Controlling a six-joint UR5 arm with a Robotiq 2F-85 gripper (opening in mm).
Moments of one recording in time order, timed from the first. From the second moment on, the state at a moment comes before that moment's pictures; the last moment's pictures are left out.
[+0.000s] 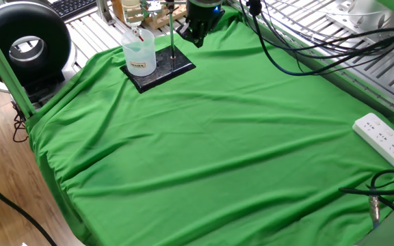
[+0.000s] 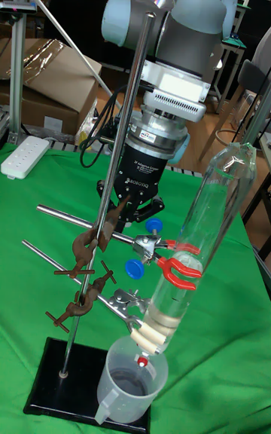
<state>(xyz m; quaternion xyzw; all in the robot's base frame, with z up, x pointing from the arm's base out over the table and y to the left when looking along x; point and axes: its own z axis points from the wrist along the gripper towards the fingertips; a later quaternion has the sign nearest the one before) 0.614 -0.019 0.195 0.00 0.99 -0.05 0.13</state>
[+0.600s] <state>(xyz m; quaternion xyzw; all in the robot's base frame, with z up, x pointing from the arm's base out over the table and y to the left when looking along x) 0.657 -0.016 0.188 -0.03 0.98 -0.06 0.20</state>
